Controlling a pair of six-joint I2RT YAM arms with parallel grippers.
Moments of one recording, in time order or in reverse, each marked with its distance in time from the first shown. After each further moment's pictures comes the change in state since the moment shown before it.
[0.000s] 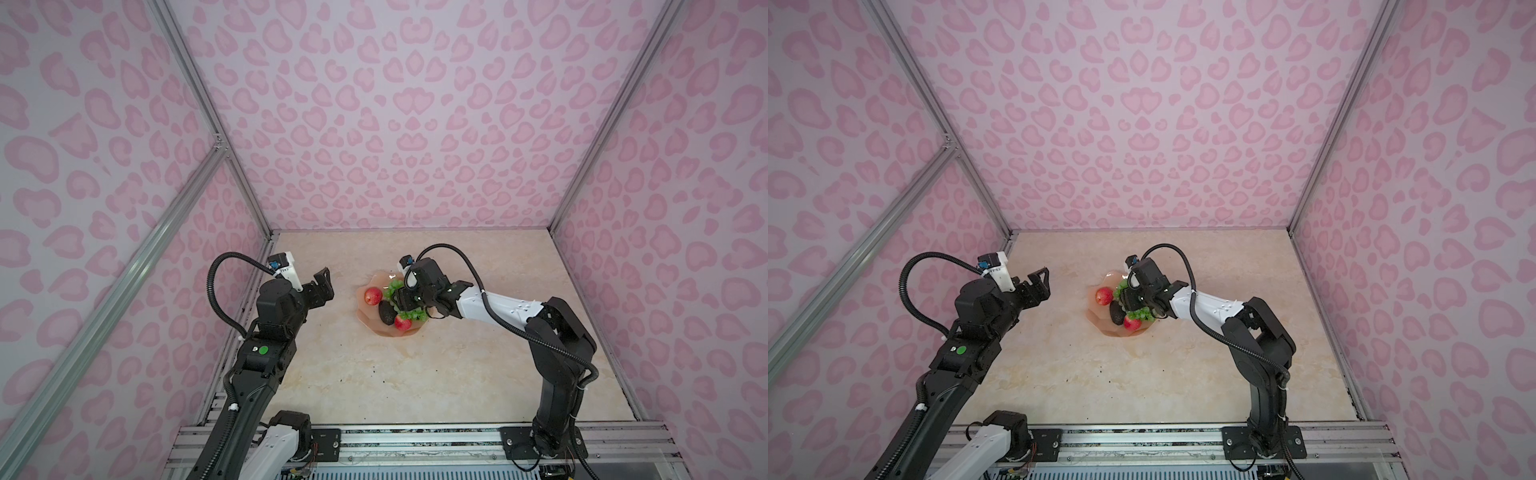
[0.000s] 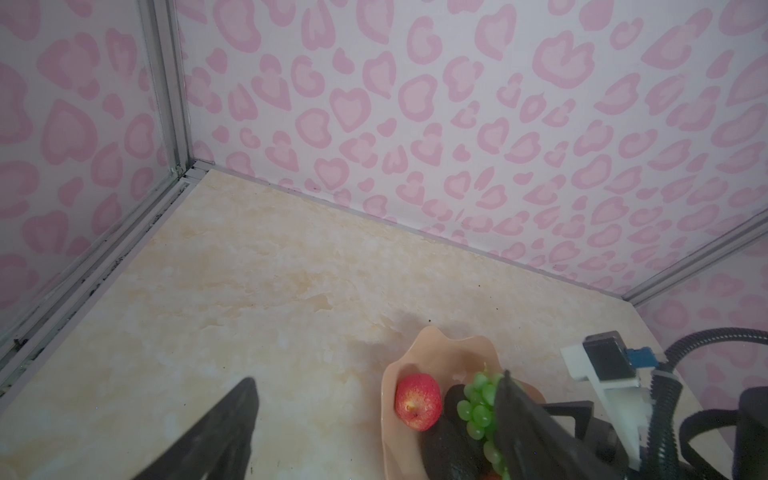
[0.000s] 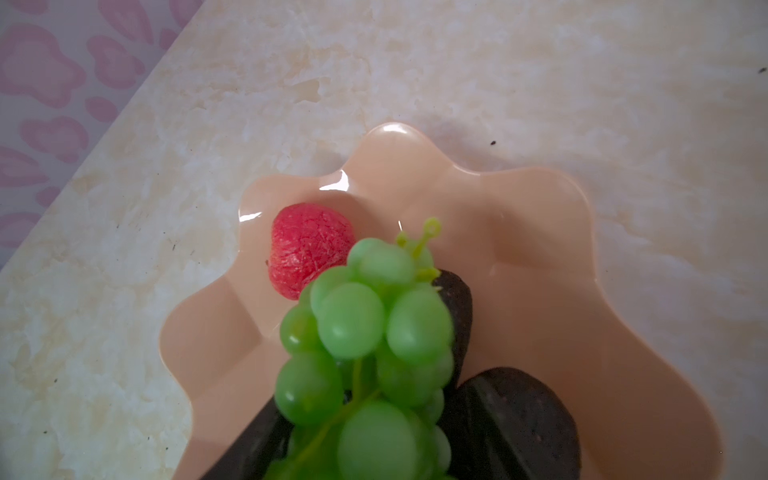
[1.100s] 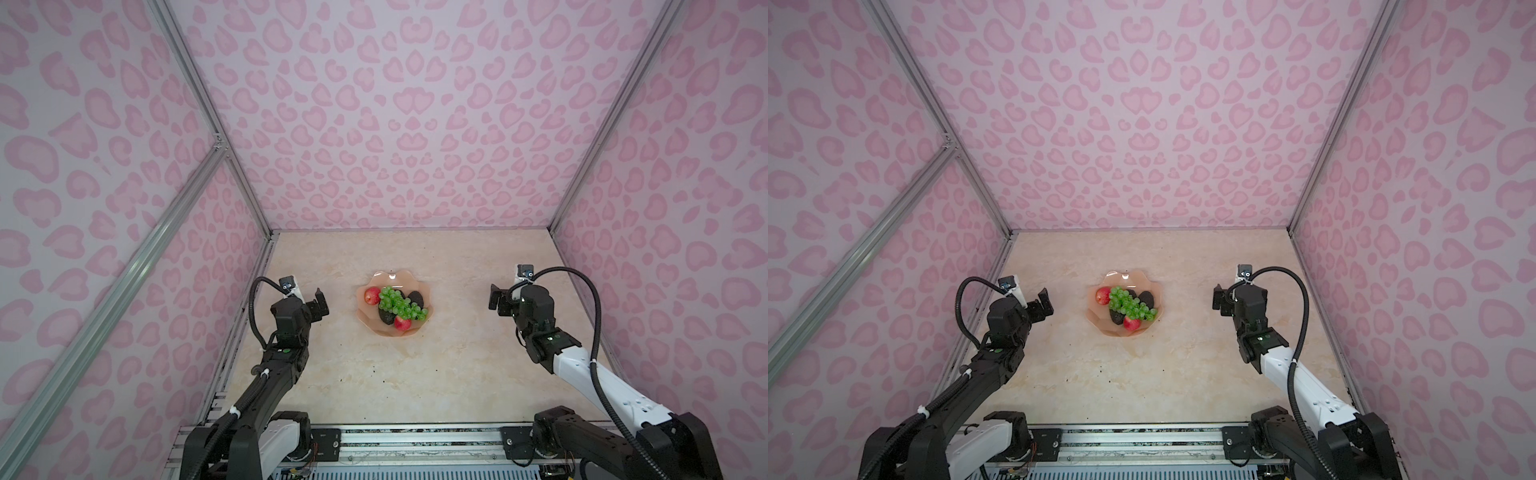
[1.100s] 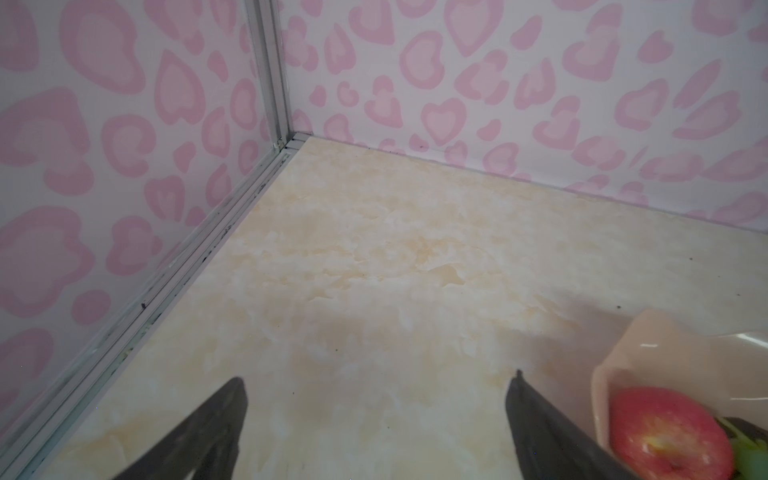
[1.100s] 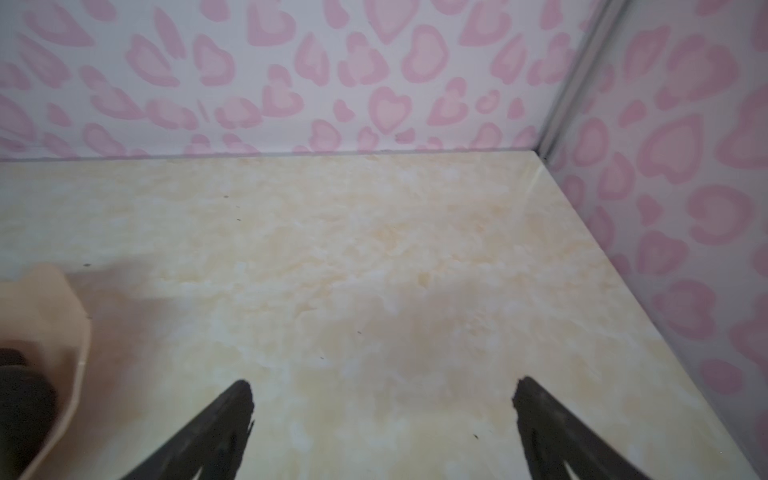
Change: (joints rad) left arm 0.121 0.270 -0.421 0.616 -0.153 0.205; right arm -0.479 -0.853 -0.820 0.293 0.458 -0.183
